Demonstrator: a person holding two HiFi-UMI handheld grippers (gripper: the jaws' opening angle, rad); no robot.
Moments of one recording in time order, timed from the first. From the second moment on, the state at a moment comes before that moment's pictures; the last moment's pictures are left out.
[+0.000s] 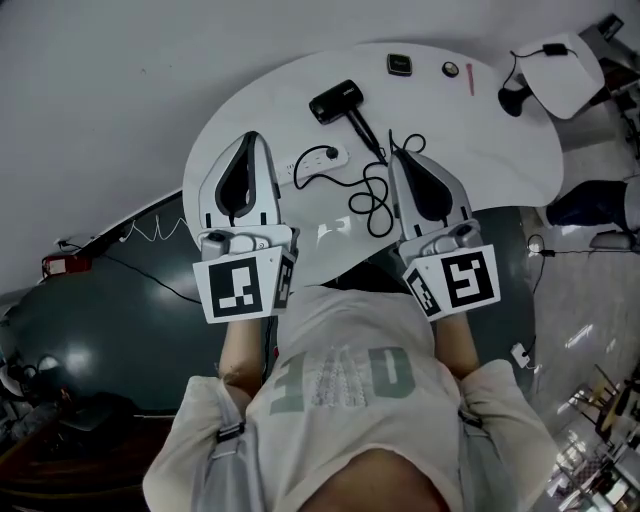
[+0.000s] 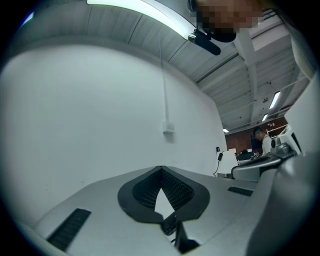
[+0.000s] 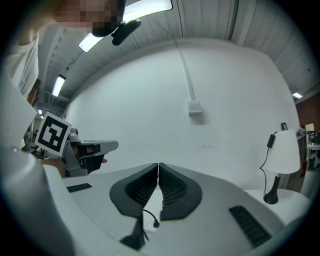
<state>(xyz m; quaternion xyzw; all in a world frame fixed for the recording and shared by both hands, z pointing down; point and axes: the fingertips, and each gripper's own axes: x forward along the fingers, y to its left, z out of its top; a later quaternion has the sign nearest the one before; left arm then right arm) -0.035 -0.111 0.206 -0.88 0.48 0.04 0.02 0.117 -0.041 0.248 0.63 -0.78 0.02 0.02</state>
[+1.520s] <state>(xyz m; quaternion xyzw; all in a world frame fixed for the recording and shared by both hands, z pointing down) 0.002 -0.176 0.276 -0.87 0.49 -0.03 -0.02 0.095 -0.133 0.484 0.09 -0.86 0.01 0.50</state>
